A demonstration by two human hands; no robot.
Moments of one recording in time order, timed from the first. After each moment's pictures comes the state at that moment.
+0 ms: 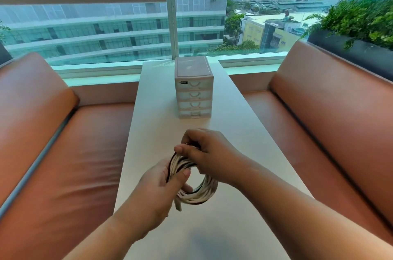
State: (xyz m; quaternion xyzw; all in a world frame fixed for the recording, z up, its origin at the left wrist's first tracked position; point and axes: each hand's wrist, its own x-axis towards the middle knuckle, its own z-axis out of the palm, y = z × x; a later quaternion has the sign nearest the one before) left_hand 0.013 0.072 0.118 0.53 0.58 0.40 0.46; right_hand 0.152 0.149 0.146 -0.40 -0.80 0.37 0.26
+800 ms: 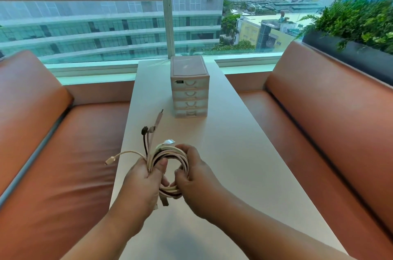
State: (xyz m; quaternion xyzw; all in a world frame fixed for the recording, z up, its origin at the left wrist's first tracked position) left_hand 0.002 0.086 0.091 0.43 0.68 0.45 0.39; right_hand 0.131 0.106 0.102 -0.48 -0.66 0.50 0.29
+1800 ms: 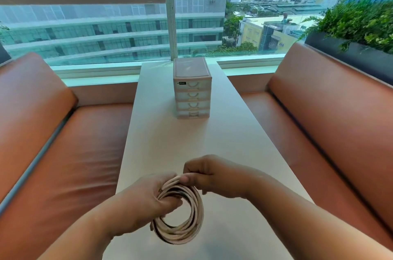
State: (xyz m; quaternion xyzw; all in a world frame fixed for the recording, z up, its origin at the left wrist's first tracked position) left_hand -0.010 0.069 0.128 0.66 0.56 0.19 0.46; right_hand 0.175 0.139 0.124 -0.34 -0.83 0.44 0.08
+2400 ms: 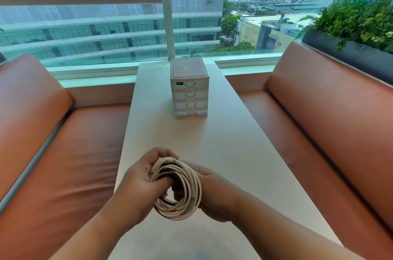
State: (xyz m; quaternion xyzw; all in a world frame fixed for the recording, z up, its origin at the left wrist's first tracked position) left_hand 0.002 0.076 0.124 0.53 0.54 0.47 0.46; right_hand 0.152 0.115 0.091 -0.28 -0.55 0.74 0.27
